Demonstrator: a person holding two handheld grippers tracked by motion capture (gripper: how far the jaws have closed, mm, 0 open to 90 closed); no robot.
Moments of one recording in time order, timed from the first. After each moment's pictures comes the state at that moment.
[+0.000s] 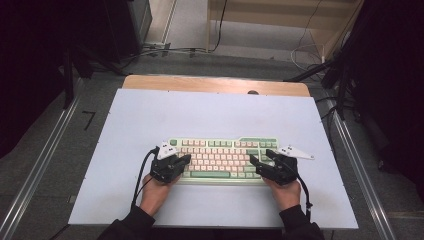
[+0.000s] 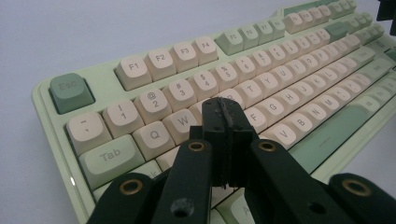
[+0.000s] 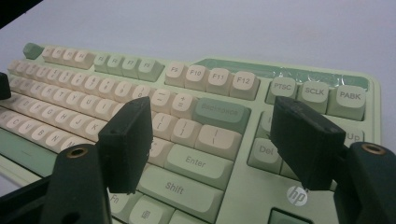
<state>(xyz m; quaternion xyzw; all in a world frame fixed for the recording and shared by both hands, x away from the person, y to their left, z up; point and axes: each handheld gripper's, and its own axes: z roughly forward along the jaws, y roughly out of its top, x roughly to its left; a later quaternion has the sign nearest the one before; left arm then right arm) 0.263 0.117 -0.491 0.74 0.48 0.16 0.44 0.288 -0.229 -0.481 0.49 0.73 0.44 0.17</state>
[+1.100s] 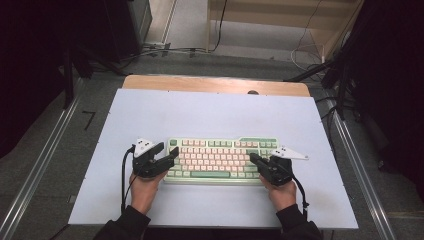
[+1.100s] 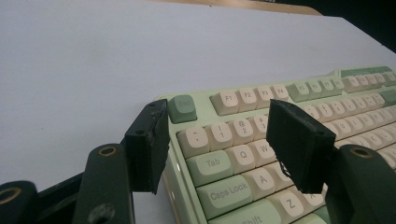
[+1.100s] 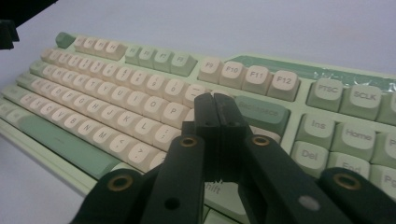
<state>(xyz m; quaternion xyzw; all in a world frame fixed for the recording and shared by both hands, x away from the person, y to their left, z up) 0.260 0.157 -0.485 0.65 0.56 0.21 0.47 0.284 -0.216 -0.481 0.46 0.75 0.45 0.14</state>
